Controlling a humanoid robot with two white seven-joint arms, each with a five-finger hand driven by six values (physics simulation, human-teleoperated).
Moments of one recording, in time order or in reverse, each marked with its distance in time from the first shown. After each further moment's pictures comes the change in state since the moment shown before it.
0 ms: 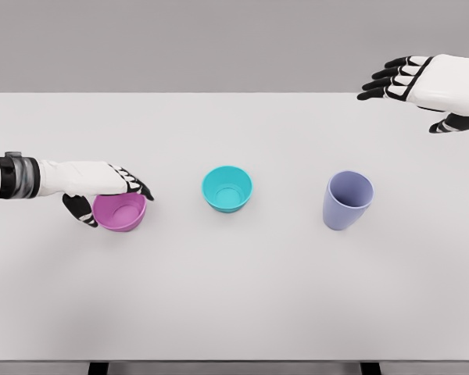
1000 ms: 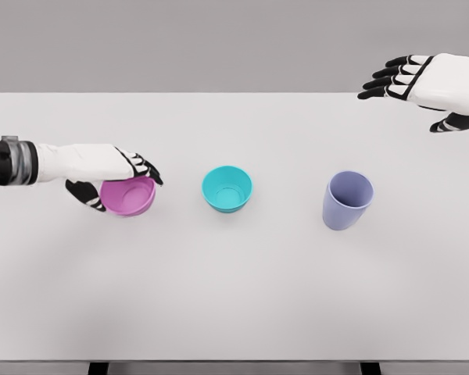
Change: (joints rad) left arm -0.032 0.006 0.045 -0.069 0.012 -0.008 0.000; right arm 0.000 -0.001 -0.001 0.000 0.000 0.000 0.000
